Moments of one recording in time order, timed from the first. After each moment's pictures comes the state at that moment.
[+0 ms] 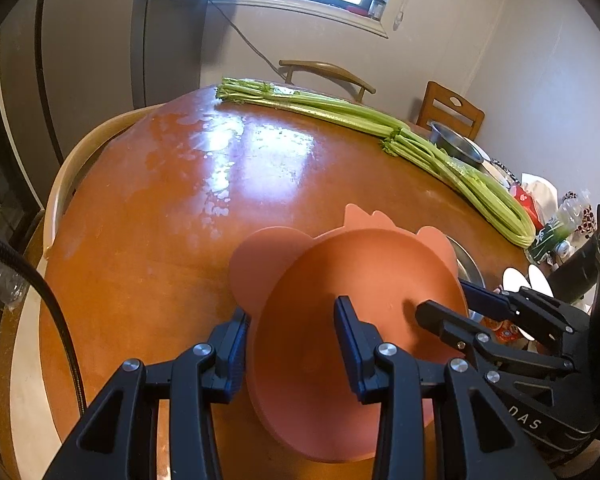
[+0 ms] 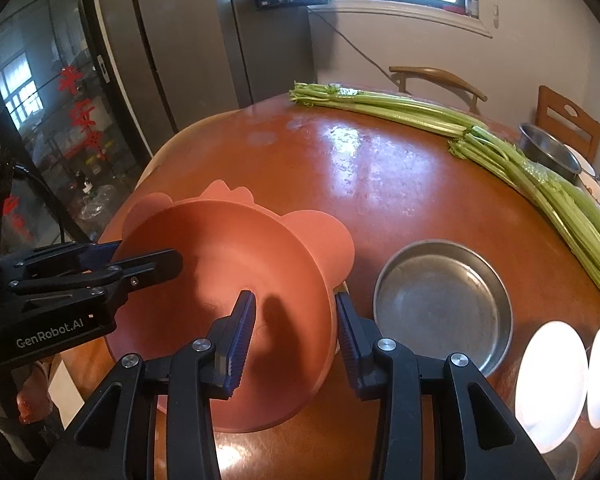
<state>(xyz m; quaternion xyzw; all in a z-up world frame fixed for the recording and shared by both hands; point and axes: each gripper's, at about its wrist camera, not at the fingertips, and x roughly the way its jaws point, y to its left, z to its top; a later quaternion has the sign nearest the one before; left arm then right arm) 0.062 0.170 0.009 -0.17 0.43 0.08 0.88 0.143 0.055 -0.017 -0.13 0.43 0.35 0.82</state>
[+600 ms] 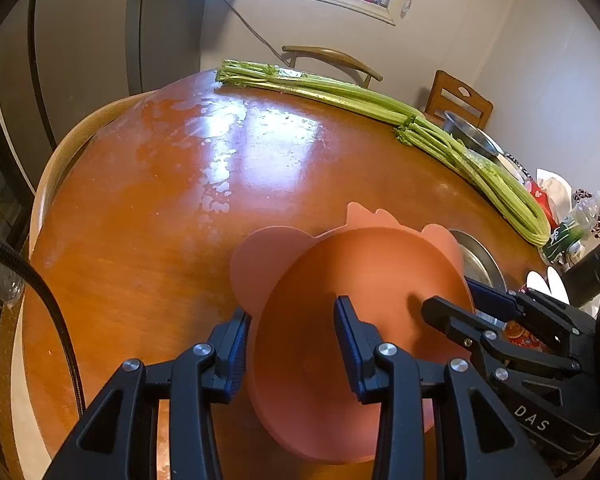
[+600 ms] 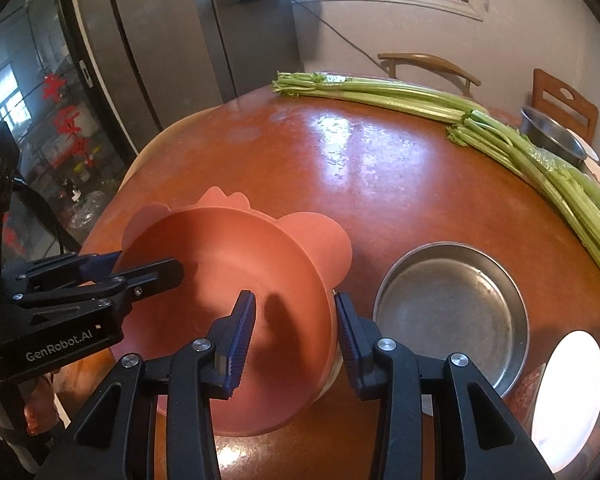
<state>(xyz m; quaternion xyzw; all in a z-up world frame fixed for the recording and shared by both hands) 0.087 0.181 -0.017 -0.17 0.45 0.08 0.87 0.167 0.065 -0.039 -0.12 0.45 0.33 0.82</state>
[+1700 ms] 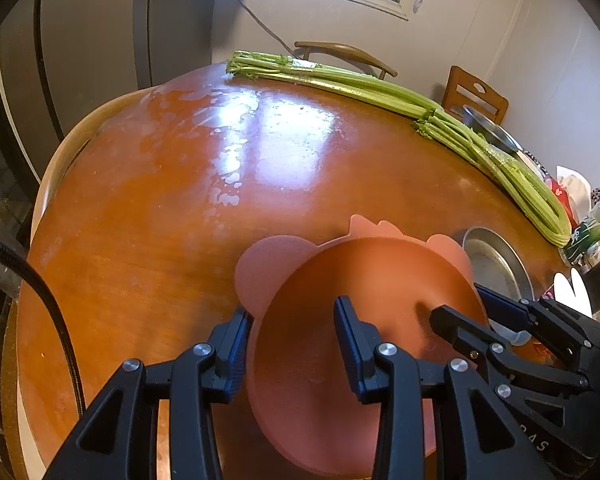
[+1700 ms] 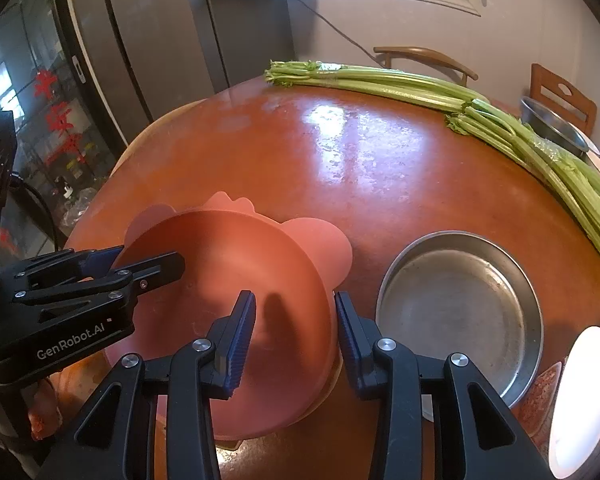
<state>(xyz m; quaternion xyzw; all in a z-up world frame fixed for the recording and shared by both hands) 0.099 0.182 -0.039 -0.16 0.45 0.11 0.87 0.174 0.071 -0.061 -0.13 0.46 0.32 0.82</state>
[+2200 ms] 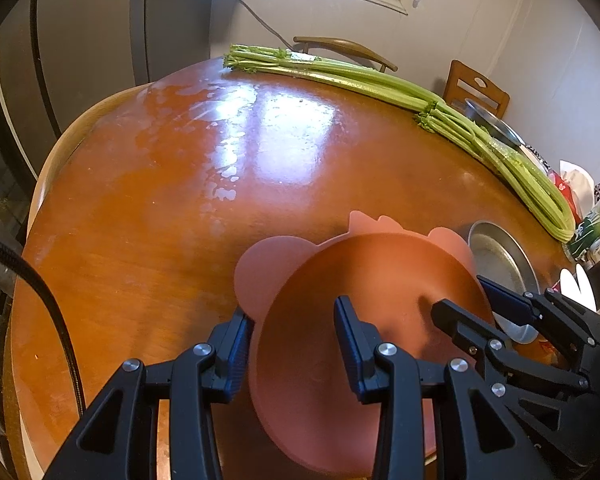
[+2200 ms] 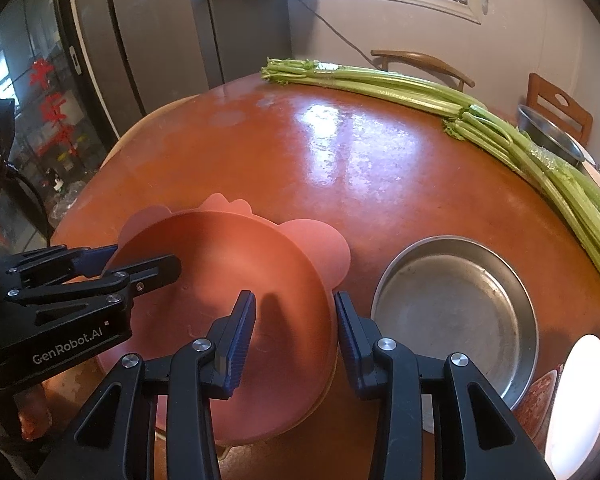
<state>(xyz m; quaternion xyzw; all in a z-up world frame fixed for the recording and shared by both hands) 0.106 0.181 -0.048 -0.16 0.46 0.11 0.87 0.174 0.075 -0.067 -0.15 0.44 0.31 0.83</state>
